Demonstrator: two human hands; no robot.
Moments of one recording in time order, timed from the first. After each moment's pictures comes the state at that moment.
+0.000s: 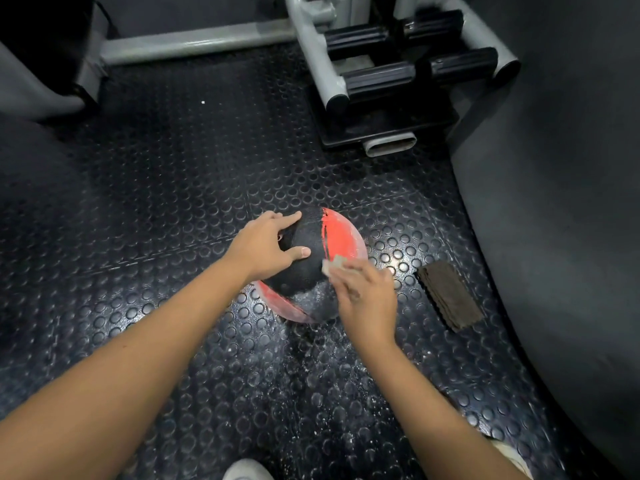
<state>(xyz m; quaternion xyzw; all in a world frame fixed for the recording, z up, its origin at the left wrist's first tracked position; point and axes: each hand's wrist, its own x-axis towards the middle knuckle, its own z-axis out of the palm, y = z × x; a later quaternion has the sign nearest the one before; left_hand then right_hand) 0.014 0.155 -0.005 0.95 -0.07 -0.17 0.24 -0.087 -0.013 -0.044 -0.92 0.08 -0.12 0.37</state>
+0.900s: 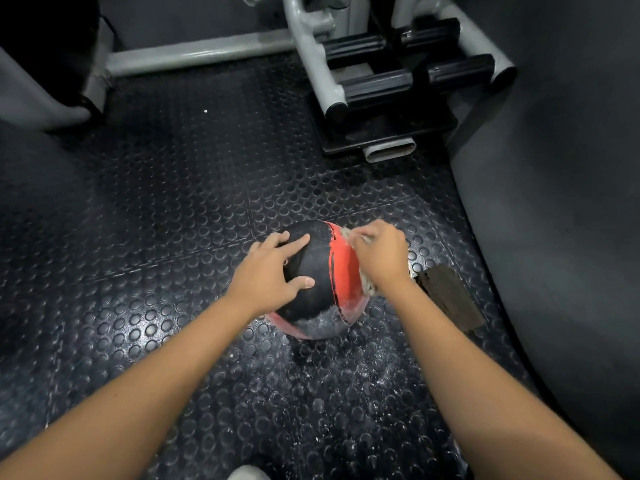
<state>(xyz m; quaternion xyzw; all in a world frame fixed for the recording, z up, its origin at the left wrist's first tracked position) -0.023 0.149 -0.006 0.96 -0.09 -0.15 0.22 0.001 -0.053 -0.034 -0.92 0.13 0.00 0.38</state>
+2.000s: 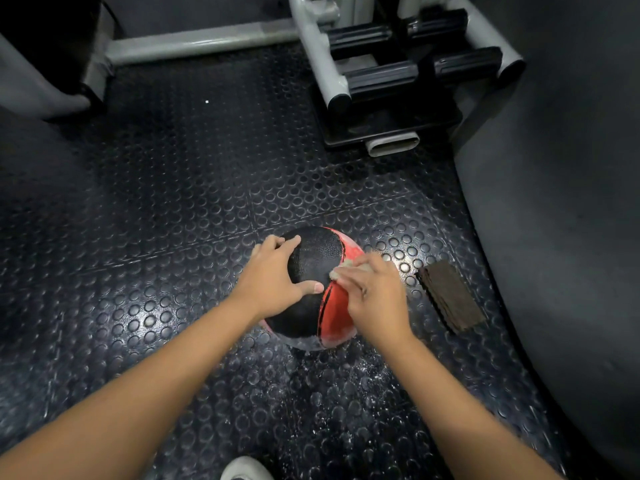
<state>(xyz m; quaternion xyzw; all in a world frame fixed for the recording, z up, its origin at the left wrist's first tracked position) -0.037 0.139 -0.005 0.95 -0.04 -0.18 0.26 -0.082 -0.038 -0.034 -0.92 0.01 -0.05 0.38</state>
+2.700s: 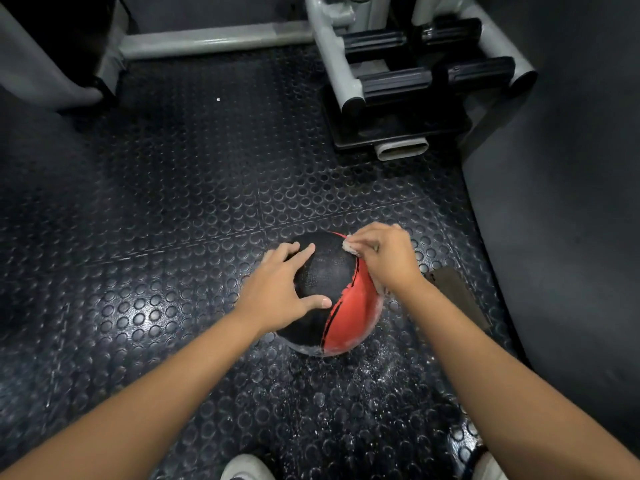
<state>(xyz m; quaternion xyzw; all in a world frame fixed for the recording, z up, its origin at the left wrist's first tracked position) -0.053 0.151 -0.013 0.95 -0.09 -0.15 0.25 -0.009 -0.059 -0.035 -0.93 -0.06 0.00 0.37</state>
